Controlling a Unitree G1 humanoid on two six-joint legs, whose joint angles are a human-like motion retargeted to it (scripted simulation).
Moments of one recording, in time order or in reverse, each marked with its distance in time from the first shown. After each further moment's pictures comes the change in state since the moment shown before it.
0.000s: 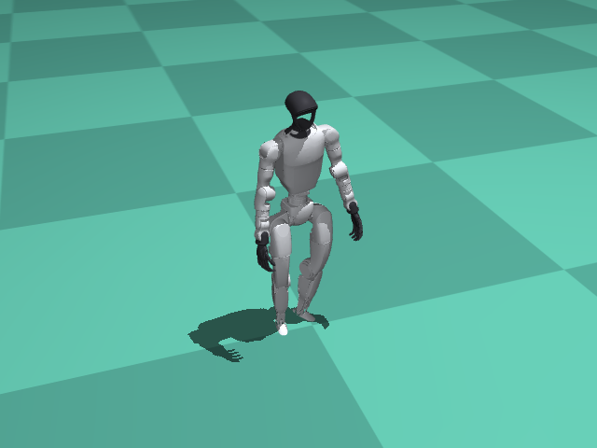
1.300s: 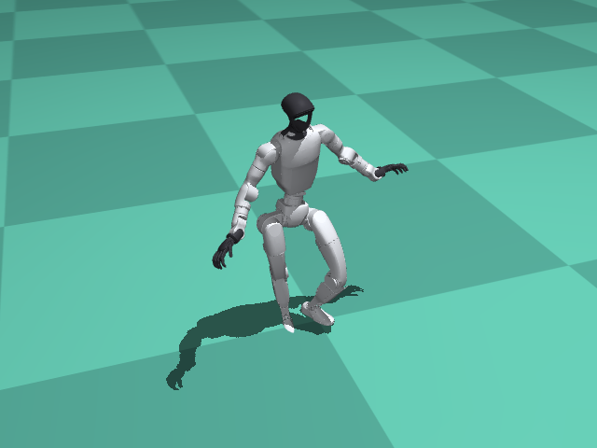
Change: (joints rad) left arm 0.096 0.441 0.592 -0.215 0.051 -0.052 0.844; right arm 0.092 -0.388 -0.399 -0.330 -0.178 -0.072 -0.593; waist 0.129 0.153 0.099; left_leg -0.444 0.351 -0.115 0.948 -0.288 0.052; right_leg 0.182 0.291 0.049 -0.241 0.076 0.004
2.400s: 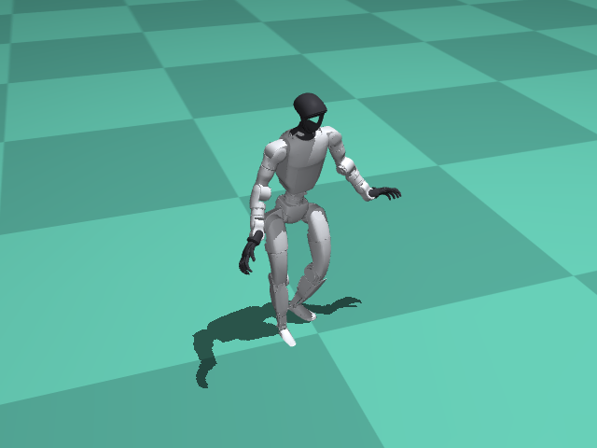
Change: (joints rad) left arm -0.063 -0.229 -0.069 -0.107 -0.009 0.018 0.115; right arm -0.050 0.236 0.051 -0.060 0.171 -0.027 0.060; waist -0.073 -0.125 -0.163; left_leg 0.073 -0.228 0.019 -0.417 -0.032 -0.045; right_leg -0.426 -0.182 0.043 0.156 0.057 0.050
